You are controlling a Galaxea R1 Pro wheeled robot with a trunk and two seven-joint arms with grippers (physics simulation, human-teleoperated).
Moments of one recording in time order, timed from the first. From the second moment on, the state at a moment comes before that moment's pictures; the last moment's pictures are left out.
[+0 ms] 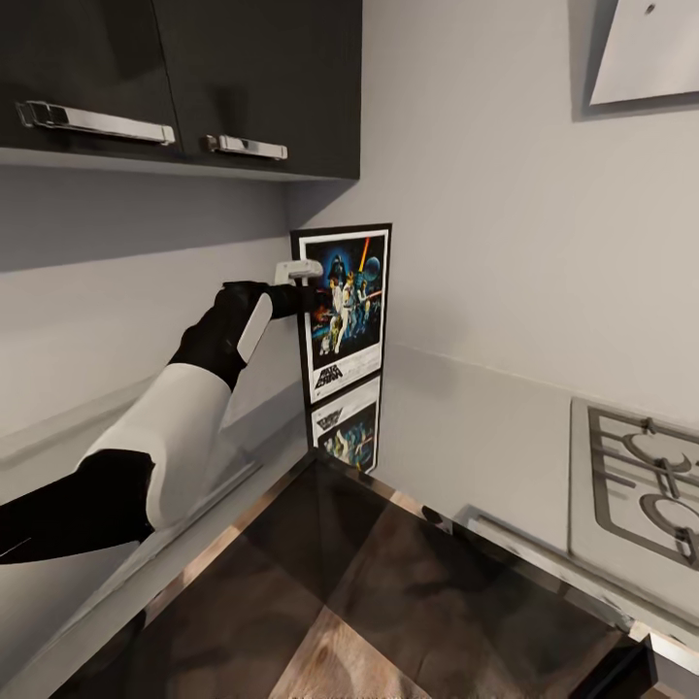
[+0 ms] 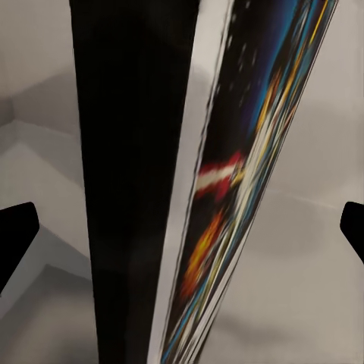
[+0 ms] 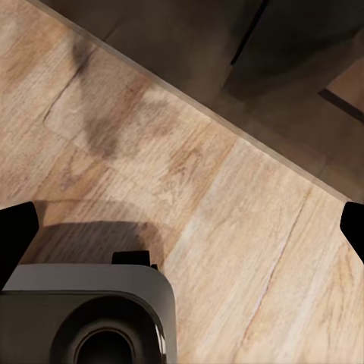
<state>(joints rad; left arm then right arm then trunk) -1.41 -0.17 -0.01 -0.65 0.07 0.60 -0.13 0.05 -0.04 0.01 -0.11 0.01 -0.69 -0.13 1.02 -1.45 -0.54</state>
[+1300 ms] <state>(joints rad) -1.43 -0.17 -0.01 -0.69 0.07 0.60 -0.14 0.05 -0.04 0.01 -0.11 0.01 -0.69 -0.13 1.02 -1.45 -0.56</state>
